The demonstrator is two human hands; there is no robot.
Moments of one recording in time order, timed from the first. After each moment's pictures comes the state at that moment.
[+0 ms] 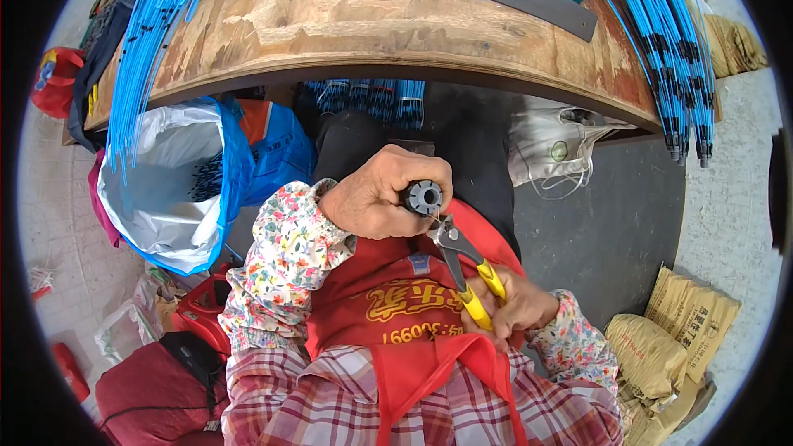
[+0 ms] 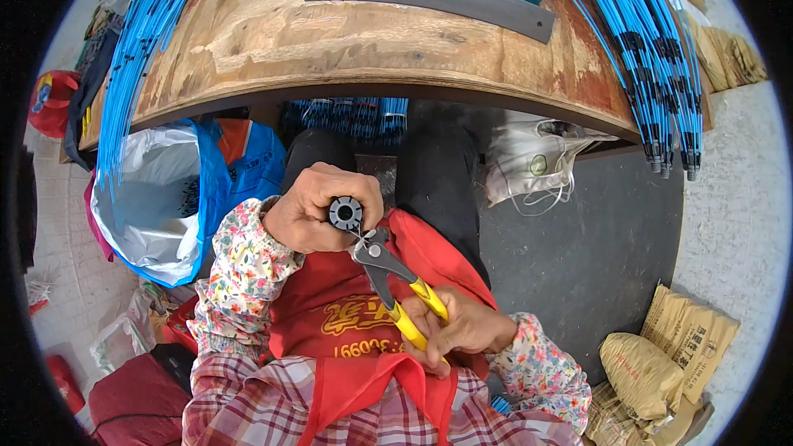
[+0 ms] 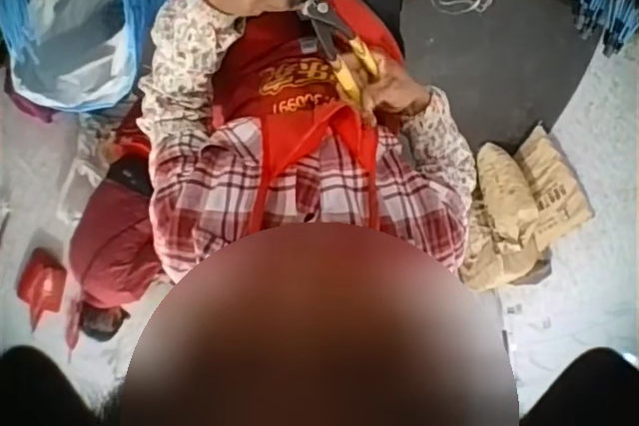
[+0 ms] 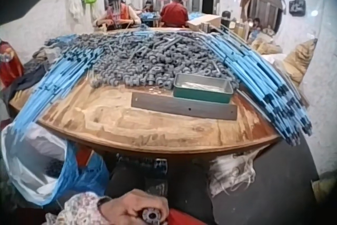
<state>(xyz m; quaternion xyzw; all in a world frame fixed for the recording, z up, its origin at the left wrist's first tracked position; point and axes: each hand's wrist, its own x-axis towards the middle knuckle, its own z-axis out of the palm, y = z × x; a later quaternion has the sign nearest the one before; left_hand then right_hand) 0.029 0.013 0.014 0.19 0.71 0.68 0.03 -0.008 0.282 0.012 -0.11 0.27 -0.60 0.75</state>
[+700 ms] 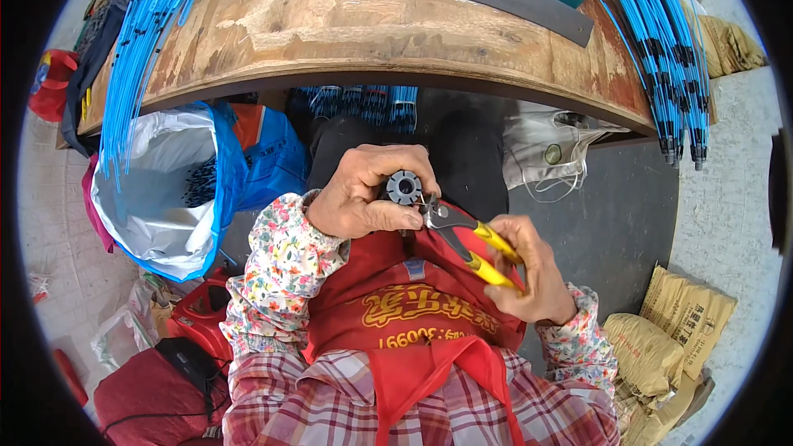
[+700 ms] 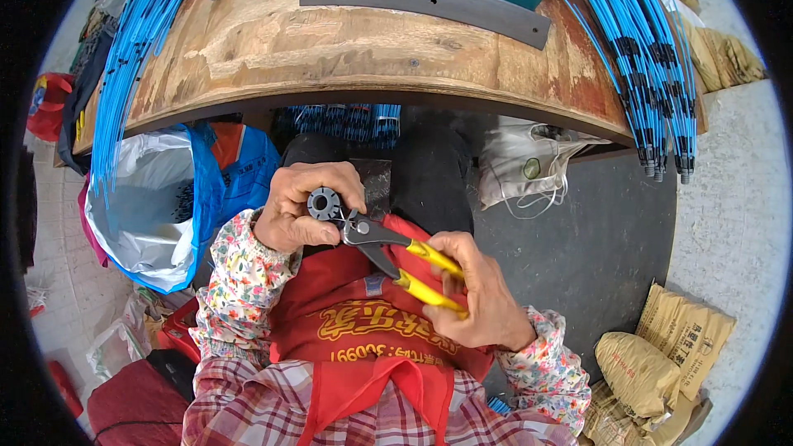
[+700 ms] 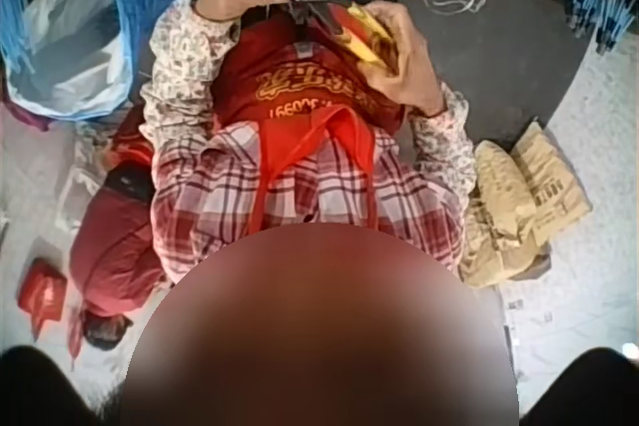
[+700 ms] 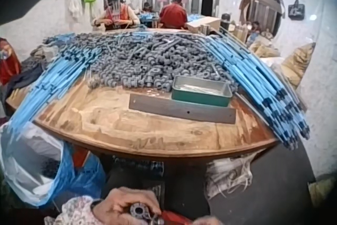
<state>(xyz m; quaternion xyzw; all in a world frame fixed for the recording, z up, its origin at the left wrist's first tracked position) 0.035 0.009 0.003 0.15 0.67 0.73 -0.07 -0.026 0.268 0.033 -0.30 0.65 -0.56 0.41</state>
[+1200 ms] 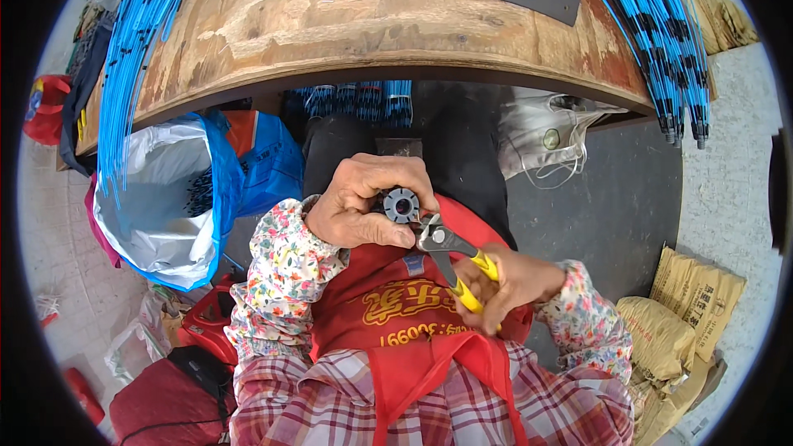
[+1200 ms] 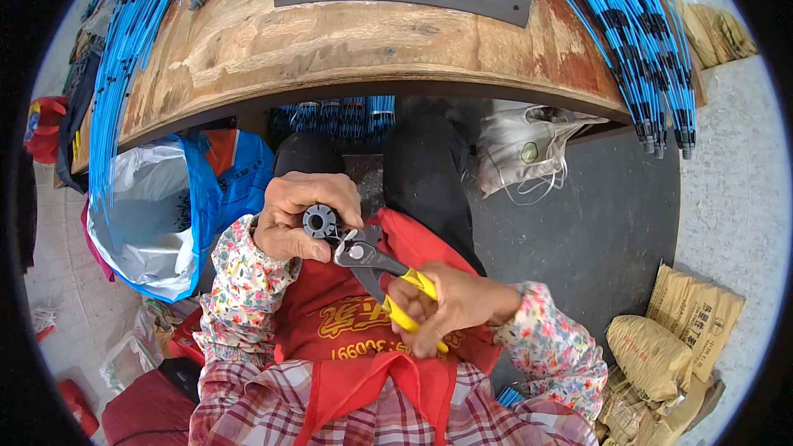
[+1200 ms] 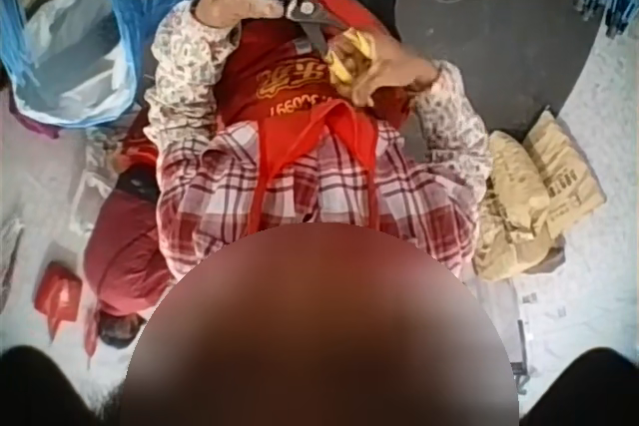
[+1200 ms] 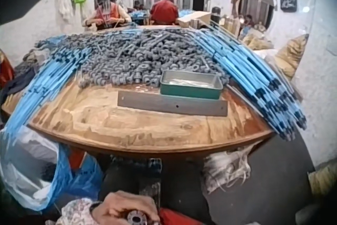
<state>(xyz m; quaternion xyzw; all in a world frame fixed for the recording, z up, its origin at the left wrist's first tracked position) 0.036 0.016 0.005 0.17 0.64 0.75 -0.05 -0.035 0.260 0.021 -0.22 0.44 -0.49 0.72</state>
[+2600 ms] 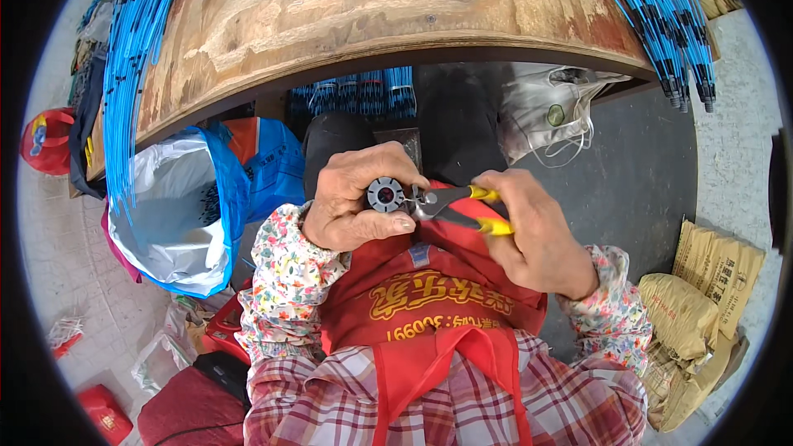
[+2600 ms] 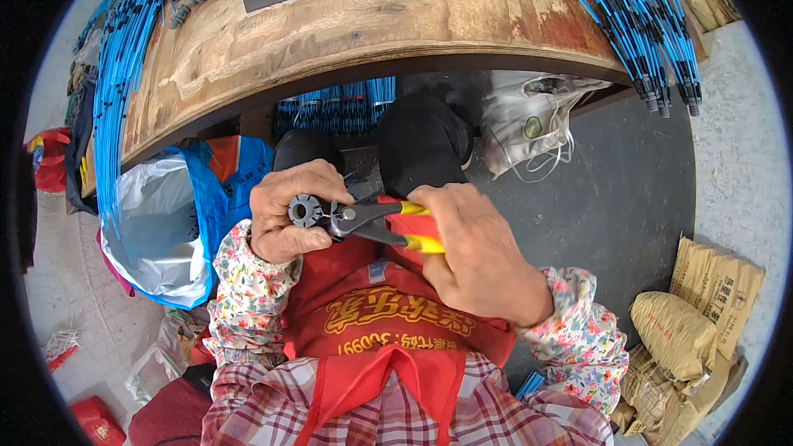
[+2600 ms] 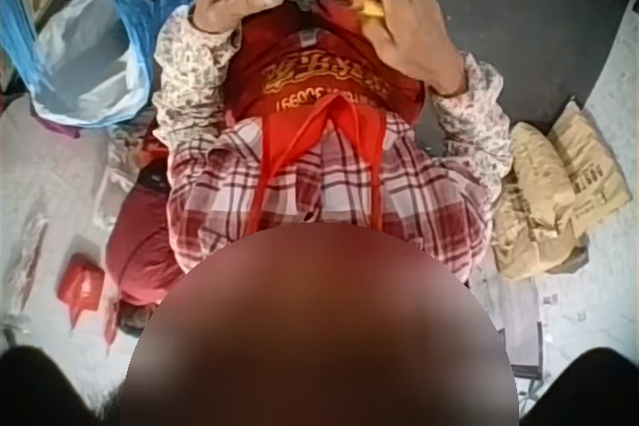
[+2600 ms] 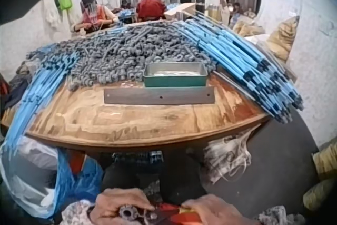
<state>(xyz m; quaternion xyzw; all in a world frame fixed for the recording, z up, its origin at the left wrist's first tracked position) 0.037 0.026 0.011 0.16 0.70 0.69 -0.08 -0.043 0.263 0.028 -0.29 0.56 -0.52 0.58</state>
